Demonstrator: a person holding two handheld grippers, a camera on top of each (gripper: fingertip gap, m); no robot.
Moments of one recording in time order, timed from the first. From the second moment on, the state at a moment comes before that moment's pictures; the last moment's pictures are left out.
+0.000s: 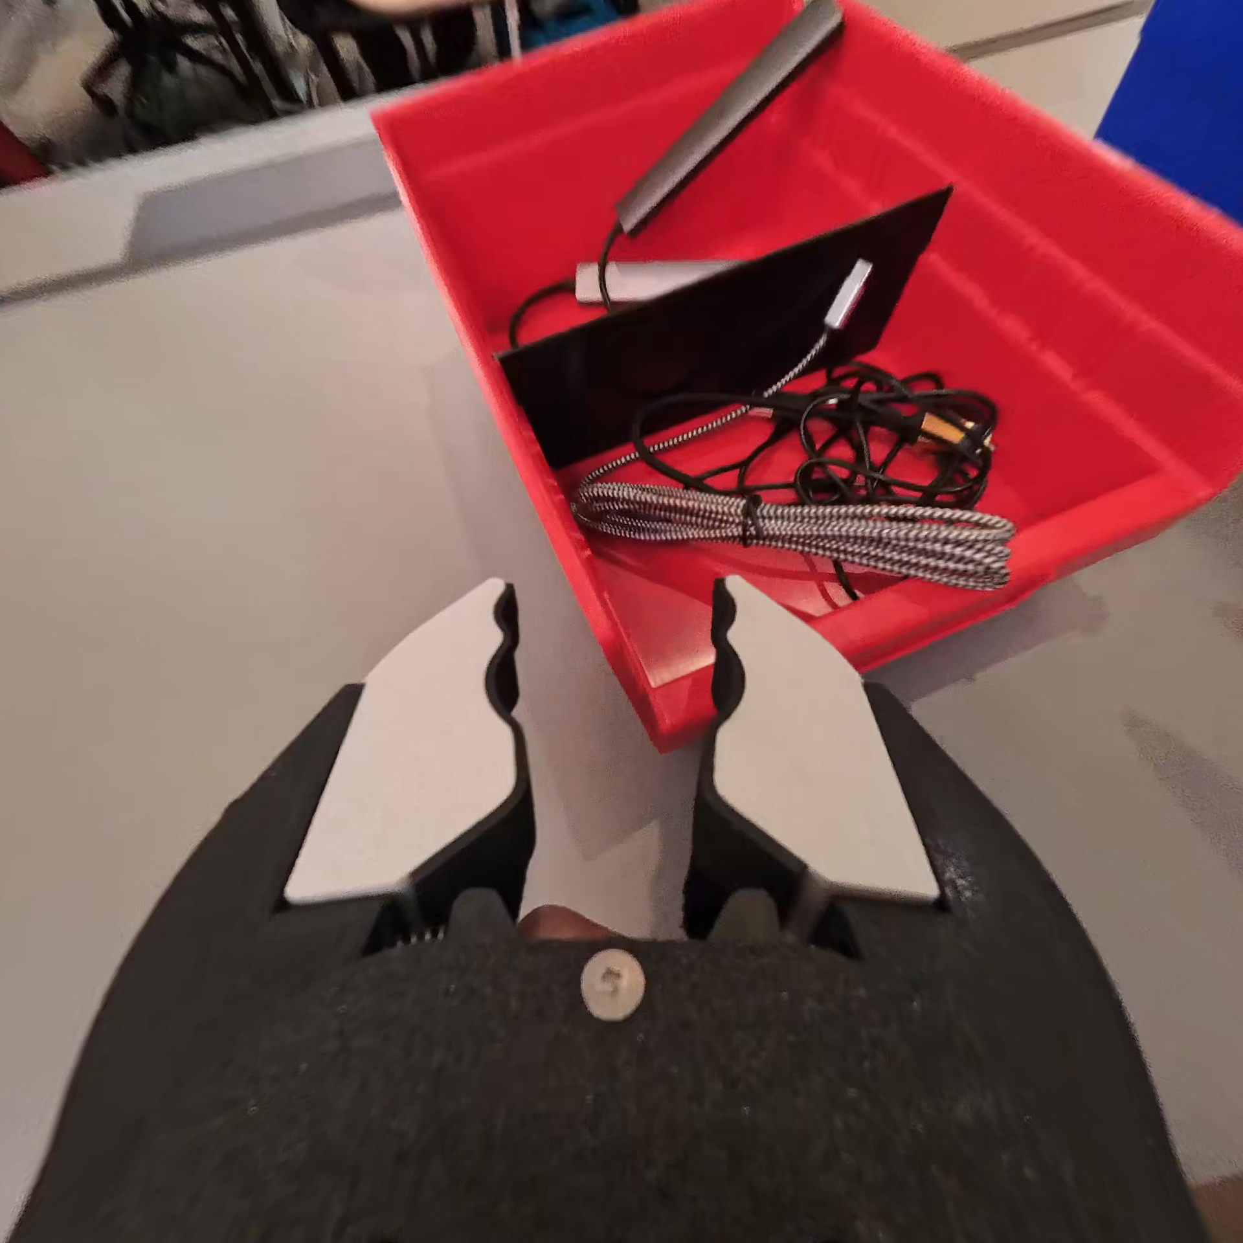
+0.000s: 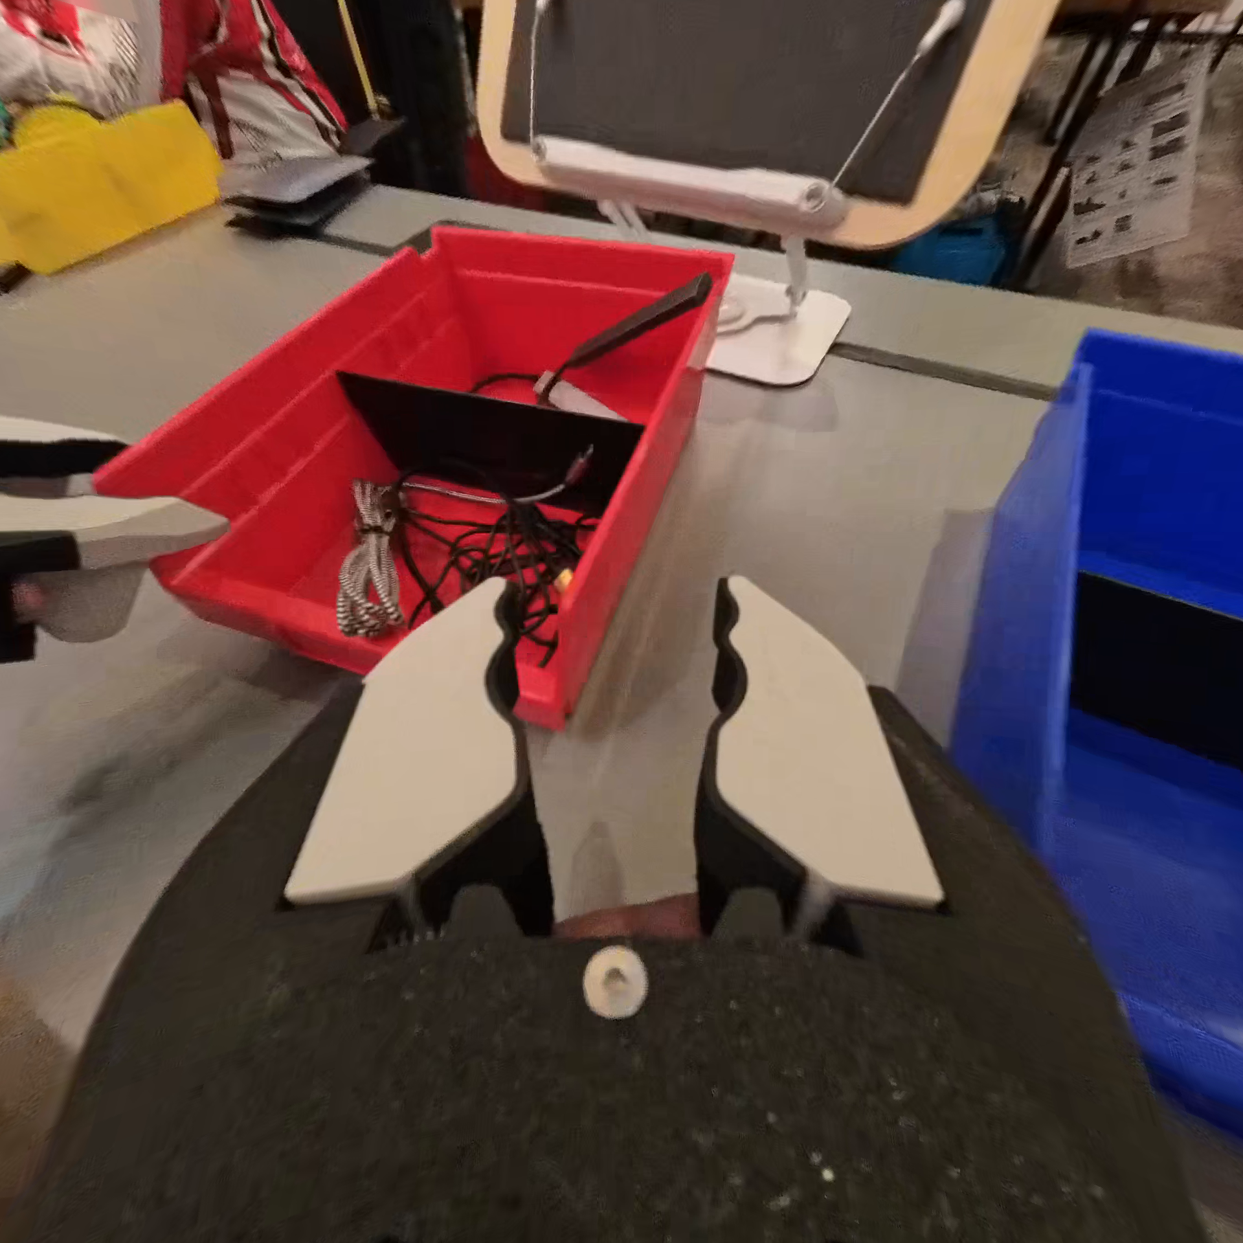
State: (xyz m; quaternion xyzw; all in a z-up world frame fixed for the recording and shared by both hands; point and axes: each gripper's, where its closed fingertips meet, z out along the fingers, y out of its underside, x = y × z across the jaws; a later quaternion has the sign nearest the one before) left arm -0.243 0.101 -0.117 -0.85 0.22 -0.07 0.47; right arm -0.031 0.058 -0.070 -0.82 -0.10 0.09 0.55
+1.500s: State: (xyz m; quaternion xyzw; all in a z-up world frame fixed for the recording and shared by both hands) left arm -0.532 0.159 -0.099 -0.85 0.05 -0.02 0.52; right arm -0.159 0.048 -0.120 -0.82 -0.17 0.18 0.51
